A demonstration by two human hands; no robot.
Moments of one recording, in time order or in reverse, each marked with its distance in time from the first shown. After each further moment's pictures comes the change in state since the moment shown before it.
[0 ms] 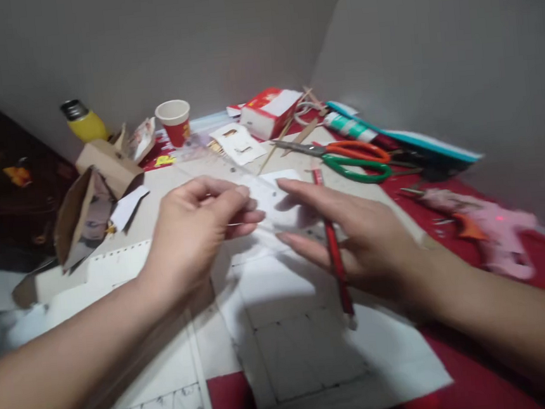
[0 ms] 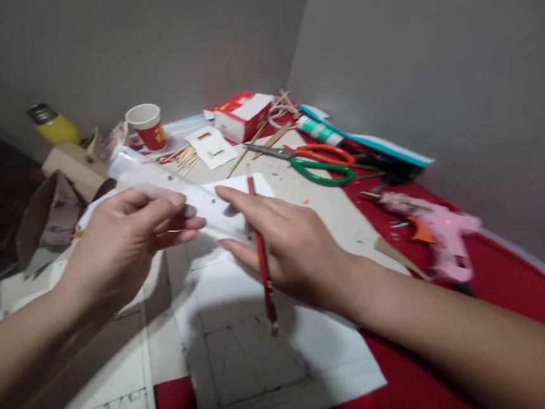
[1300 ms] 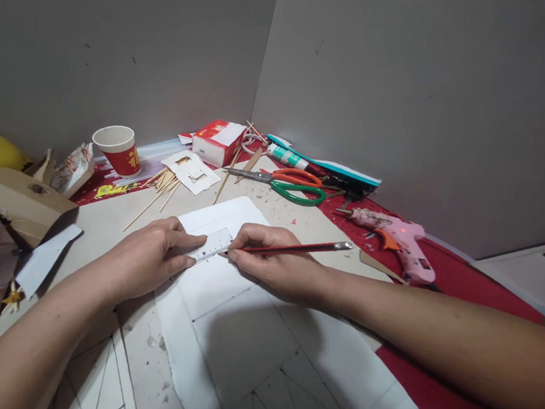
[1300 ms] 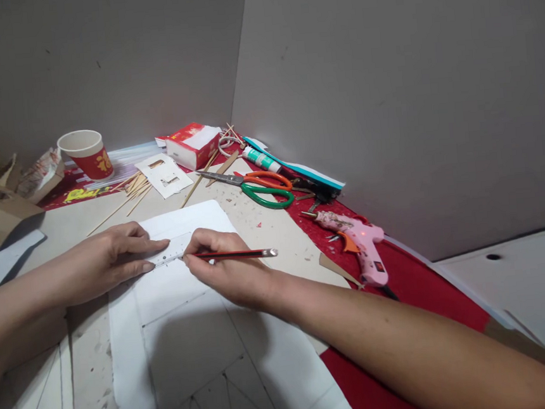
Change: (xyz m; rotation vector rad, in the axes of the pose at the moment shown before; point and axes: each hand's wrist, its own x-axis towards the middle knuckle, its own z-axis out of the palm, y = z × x) left_hand 0.104 -0.035 -0.048 1.313 -0.780 0.505; right_hand 0.005 0.027 0.047 0.607 -0.052 0.621
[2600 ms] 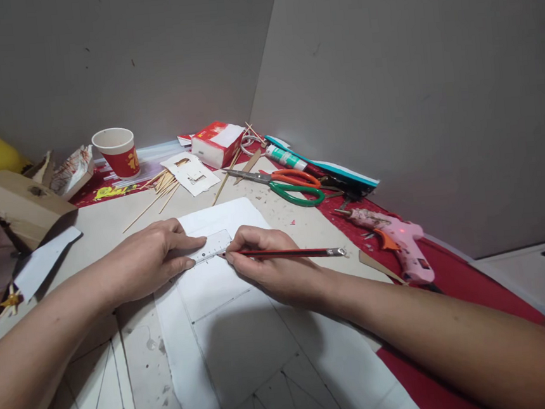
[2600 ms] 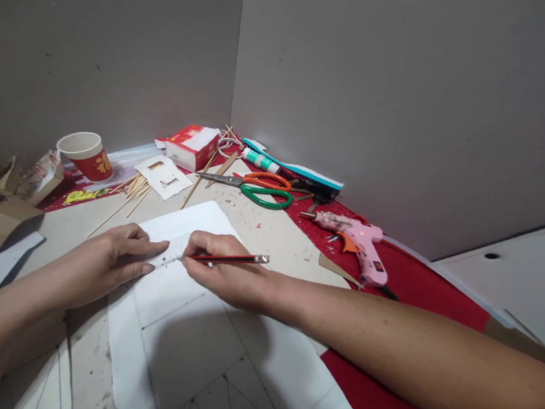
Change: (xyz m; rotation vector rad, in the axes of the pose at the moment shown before) left_hand 0.000 0.001 0.000 -0.004 0.013 0.010; right_hand 0.001 -0.004 0.000 -0.126 -0.035 -0.036
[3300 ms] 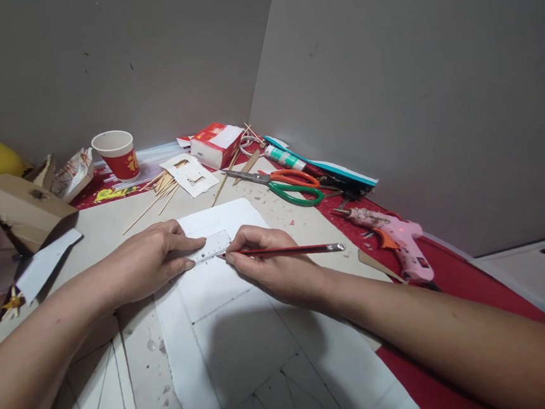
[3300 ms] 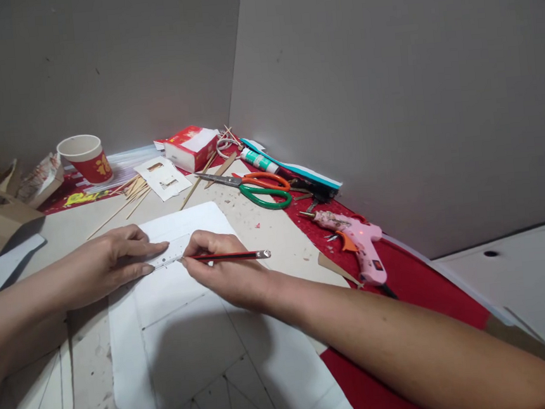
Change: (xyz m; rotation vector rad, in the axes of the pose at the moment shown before) left_hand -0.002 -0.001 0.000 -0.011 0.001 0.007; right_hand 0.000 0.005 0.001 0.059 0.021 0.033
